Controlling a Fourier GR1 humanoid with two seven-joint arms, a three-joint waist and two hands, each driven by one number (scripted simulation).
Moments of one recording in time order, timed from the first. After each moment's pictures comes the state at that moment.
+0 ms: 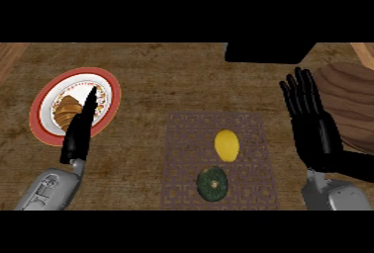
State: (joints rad) left arm -0.25 0.37 -0.27 -1.31 0.05 0.42 0.12; right arm -0.17 -0.20 0.14 -1.68 -0.31 -0.15 -0.14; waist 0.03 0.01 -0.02
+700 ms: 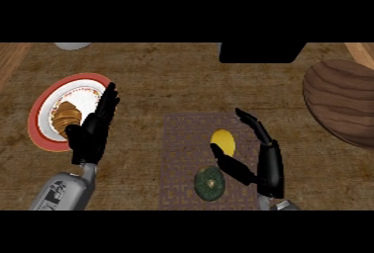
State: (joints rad) left arm -0.22 0.28 -0.27 -1.45 0.17 0.33 0.04; right arm -0.08 -0.10 0.44 -1.58 0.25 -0.65 -0.03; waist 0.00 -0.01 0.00
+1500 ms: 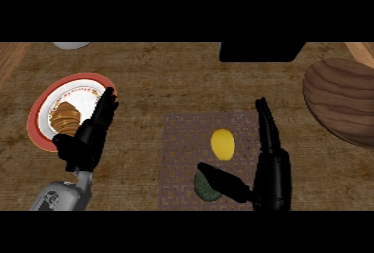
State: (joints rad) left arm -0.16 0.27 -0.26 -1.52 0.17 0.27 0.04; right arm -0.06 -0.01 0.53 -1.90 0.93 -0.54 0.63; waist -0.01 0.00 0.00
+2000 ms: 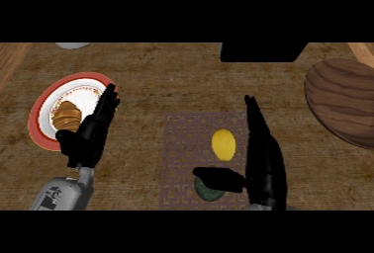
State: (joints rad) left arm -0.18 0.25 -0.24 -1.51 0.15 0.26 0.05; right arm -0.19 0.00 0.52 -1.90 0.88 -0.27 1.00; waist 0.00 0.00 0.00
